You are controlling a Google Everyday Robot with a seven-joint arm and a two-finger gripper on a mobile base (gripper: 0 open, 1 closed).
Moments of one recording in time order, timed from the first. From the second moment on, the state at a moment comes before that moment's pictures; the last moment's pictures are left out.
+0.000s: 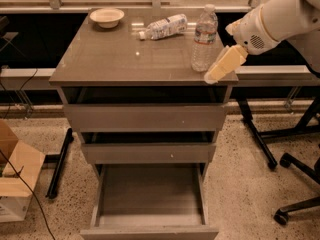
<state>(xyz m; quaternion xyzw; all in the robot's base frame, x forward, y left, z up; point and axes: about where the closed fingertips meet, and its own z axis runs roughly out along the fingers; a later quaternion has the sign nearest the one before) 0.629 -0.157 0.937 -0.52 0.77 0.09 0.36</state>
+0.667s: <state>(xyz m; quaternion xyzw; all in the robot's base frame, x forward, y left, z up) 0.690 -0.165 0.921 -0.48 0.76 0.12 0.43</state>
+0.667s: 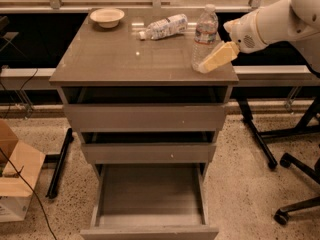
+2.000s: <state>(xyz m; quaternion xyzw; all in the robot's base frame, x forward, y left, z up) 0.756 -0.127 0.922 -0.49 0.70 0.20 0.47</state>
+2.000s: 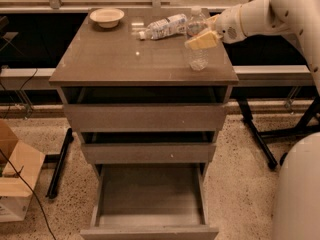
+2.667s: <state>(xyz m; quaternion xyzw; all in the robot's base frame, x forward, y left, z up) 0.706 -0.105 0.944 -0.53 0.68 0.19 0.47</state>
